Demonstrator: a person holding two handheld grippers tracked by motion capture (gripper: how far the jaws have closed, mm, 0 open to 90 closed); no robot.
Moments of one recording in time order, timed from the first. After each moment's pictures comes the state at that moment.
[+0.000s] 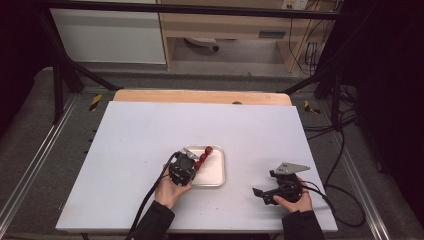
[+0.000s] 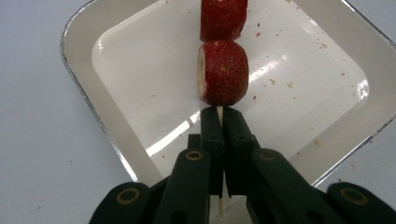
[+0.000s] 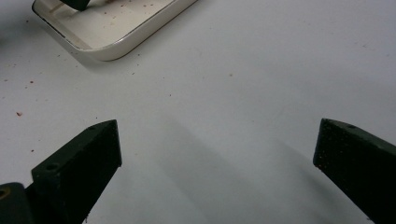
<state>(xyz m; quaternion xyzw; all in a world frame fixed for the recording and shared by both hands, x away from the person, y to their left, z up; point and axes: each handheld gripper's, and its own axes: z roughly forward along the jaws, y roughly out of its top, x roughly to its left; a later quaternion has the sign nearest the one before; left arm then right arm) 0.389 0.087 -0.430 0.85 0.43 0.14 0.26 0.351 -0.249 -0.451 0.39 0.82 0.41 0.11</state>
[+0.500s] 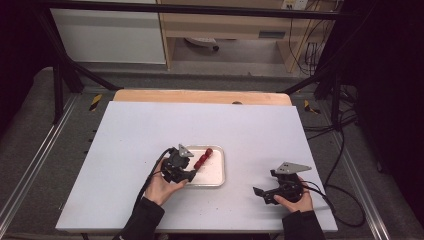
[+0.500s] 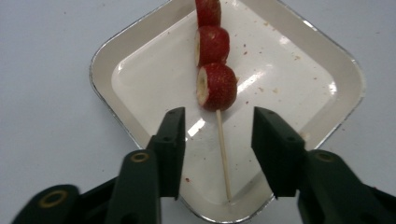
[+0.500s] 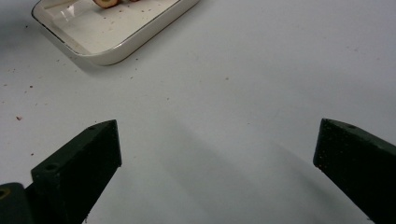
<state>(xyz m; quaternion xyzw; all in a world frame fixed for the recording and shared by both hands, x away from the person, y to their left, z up) 0.388 0.109 -0.406 0.87 0.37 0.12 0.31 0.351 -0.251 -0.450 0.39 0.81 0.42 0.12</state>
